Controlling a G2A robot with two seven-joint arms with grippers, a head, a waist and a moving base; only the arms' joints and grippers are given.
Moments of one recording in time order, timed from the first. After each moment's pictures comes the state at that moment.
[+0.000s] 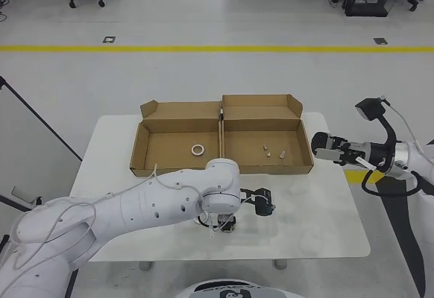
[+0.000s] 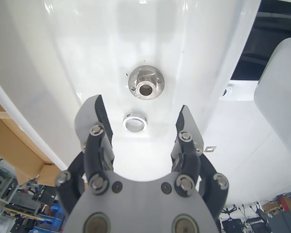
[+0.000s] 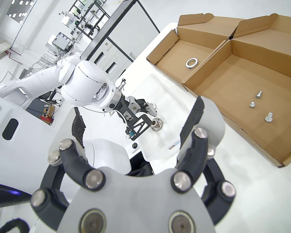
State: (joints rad) left arm 0.57 -1.26 -0.17 -1.68 0.59 -0.31 -1.51; right arm -1.41 -0.98 1.77 -1.82 0.23 -0.32 1.38
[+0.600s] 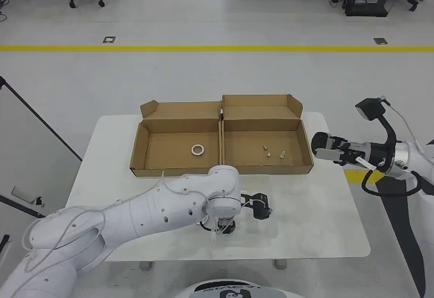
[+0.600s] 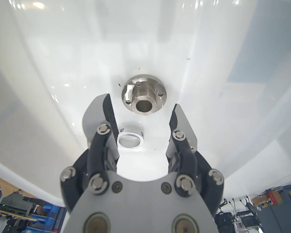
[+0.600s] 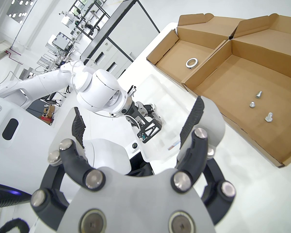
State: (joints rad) left arm 0.64 -1.30 -0.17 -1.58 0.64 -0.33 -1.49; right arm -1.41 -0.98 1.77 -1.82 0.23 -0.32 1.38
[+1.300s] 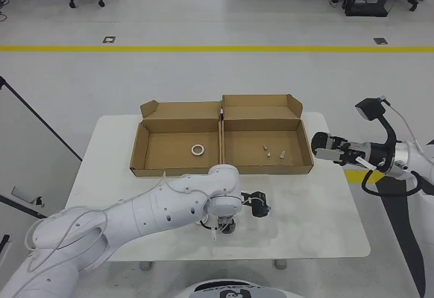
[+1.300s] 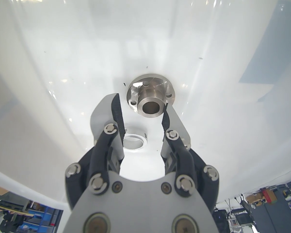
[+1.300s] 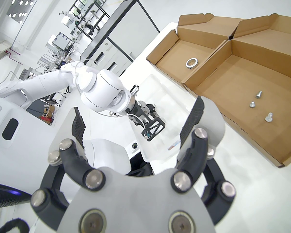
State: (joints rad) left arm 0.65 -1.31 -0.17 -1.54 0.65 -0.33 -1.49; right arm -1.41 -0.98 1.77 -1.82 0.23 -0.32 1.38
